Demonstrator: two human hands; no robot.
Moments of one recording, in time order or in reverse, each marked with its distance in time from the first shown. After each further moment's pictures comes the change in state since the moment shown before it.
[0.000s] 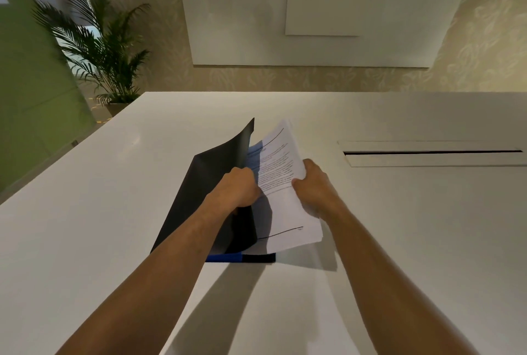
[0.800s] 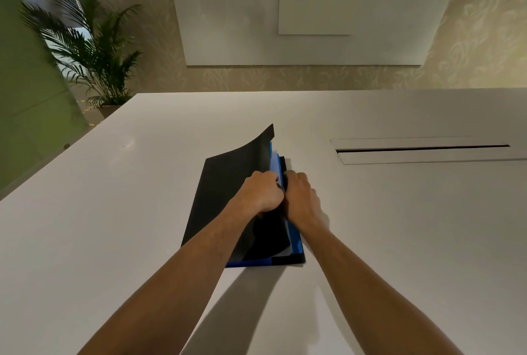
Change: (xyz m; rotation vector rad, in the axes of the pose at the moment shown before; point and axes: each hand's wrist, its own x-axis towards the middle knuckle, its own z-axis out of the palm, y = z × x) left_hand -0.003 0.048 0.027 -0.098 -0.005 0.109; right_hand -0.002 0.029 0.036 -0.425 0.110 -0.044
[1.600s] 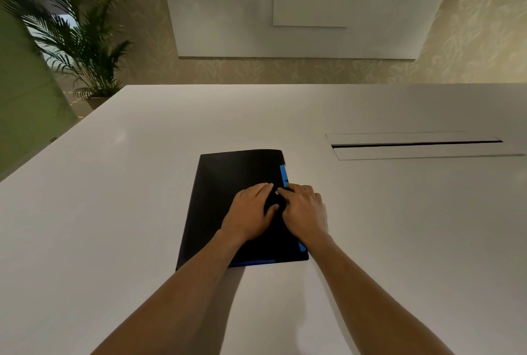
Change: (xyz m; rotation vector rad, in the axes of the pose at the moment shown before) left_hand 0.013 -0.067 0.077 0.121 0.278 0.391; right_hand -0.012 0.044 0.018 -0.227 0.042 -0.183
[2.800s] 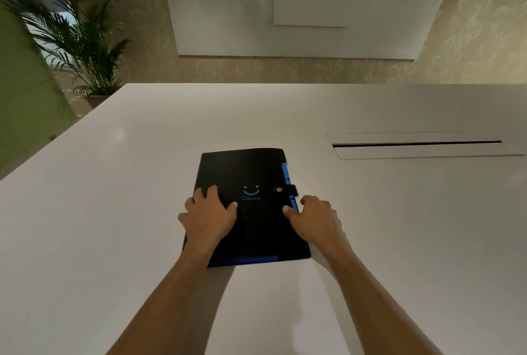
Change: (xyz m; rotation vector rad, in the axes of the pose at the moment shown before) left_hand -0.040 -0.014 -0.058 0.037 -0.019 -0.735; right_hand -0.025 -0.009 -0.039 0.243 -0.178 0.346
